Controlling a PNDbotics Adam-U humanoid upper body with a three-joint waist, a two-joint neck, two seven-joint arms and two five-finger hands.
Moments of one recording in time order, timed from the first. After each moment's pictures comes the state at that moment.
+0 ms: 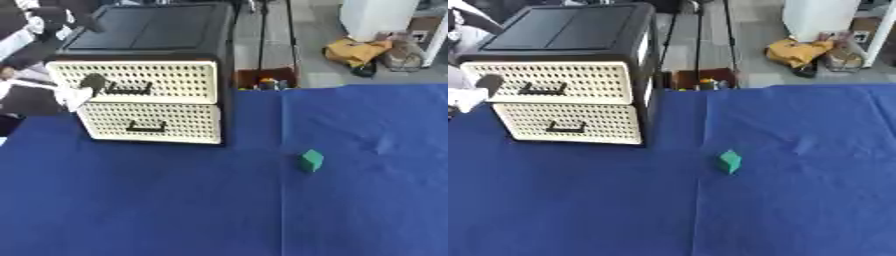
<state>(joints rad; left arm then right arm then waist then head) -0.74 0.93 -0.11 -1.86 -0.52 0.16 -0.40 -0.44 -0.22 -0.19 -1.98 0.27 -0.44 -0.34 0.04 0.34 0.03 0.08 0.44</state>
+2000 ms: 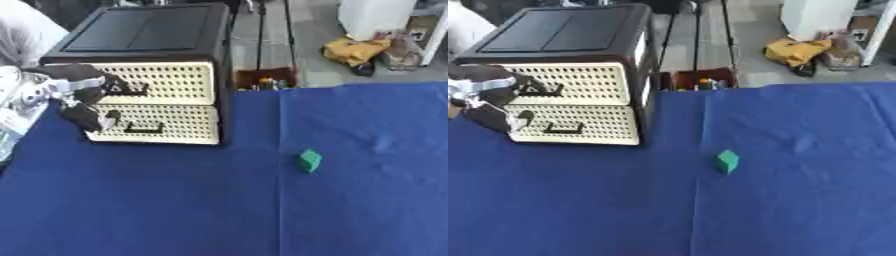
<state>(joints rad) -0.94 0.77 -0.22 -1.39 -0.78 0.14 -0.78 -0.43 -0.22 -0.18 -1.98 0.25 -0.44 -0.30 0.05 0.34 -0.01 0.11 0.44</state>
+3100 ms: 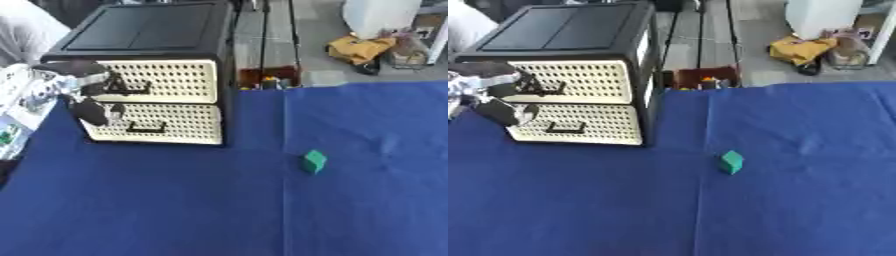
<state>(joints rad) -0.96 0.76 -0.19 -1.39 -0.81 0.15 -0.78 -0.43 -0.22 -0.18 -1.98 0.25 -0.44 -0.29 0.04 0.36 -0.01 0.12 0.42</state>
